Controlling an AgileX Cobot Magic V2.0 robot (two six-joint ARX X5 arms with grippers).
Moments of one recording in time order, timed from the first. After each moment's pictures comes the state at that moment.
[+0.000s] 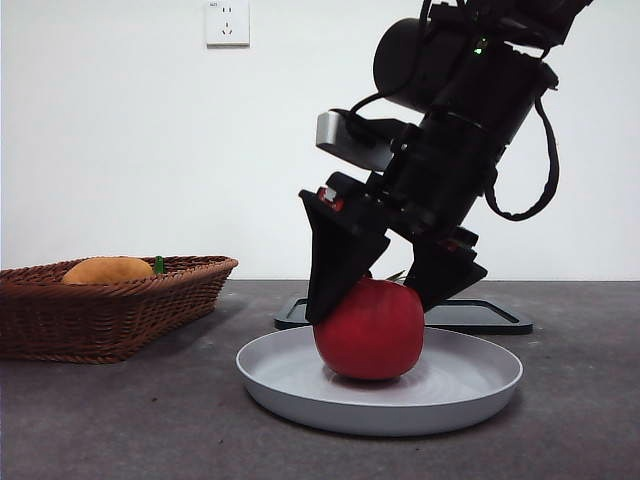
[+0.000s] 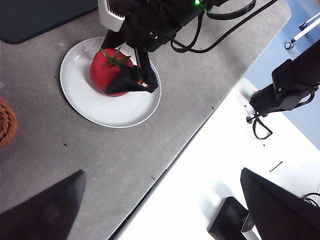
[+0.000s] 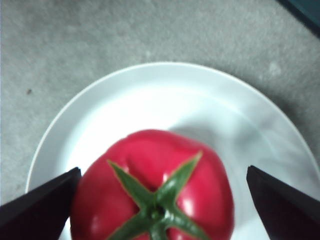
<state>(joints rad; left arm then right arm) -0.36 0.96 1.34 -1.31 0.63 0.19 0.62 1.70 1.05 -0.41 -0.29 -0.04</state>
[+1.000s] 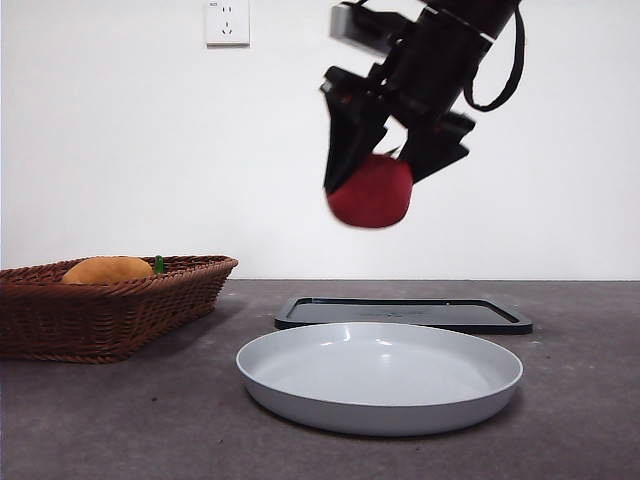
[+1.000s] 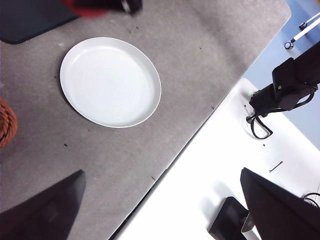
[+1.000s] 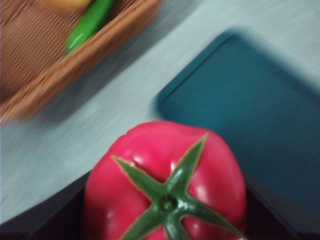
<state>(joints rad) -0.36 0.96 1.34 -1.31 0.63 0.19 0.54 1.63 1.30 -0.44 -0.14 -0.04</state>
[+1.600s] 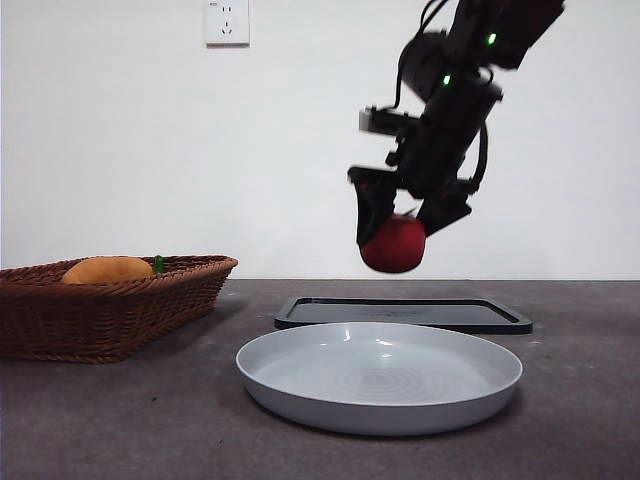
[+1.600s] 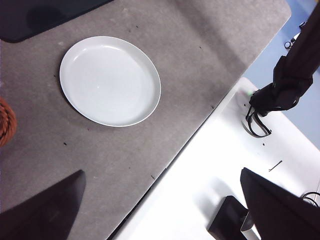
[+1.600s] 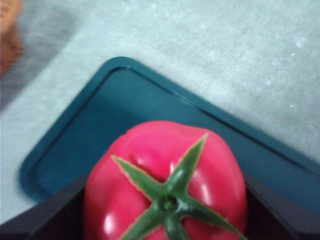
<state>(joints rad) -0.36 0.96 1.34 -1.31 0.63 0.19 0.38 2.02 1.61 -0.40 -0.13 -0.04</state>
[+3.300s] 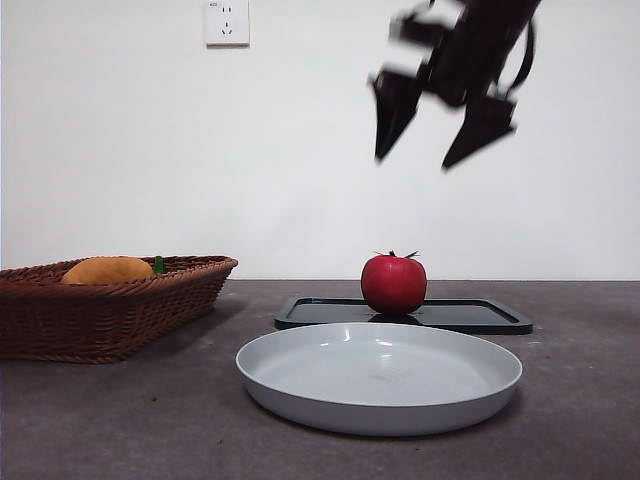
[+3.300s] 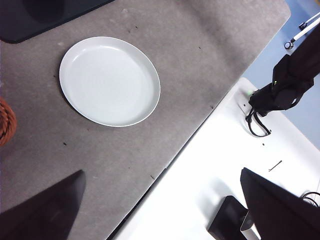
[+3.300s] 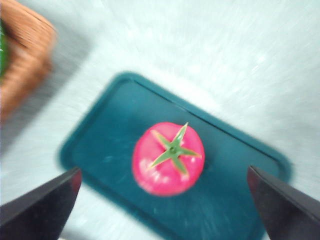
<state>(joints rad) -0.36 0.95 1.34 -1.32 0.63 0.19 0.35 1.78 1.64 -0.63 -0.16 -0.05</state>
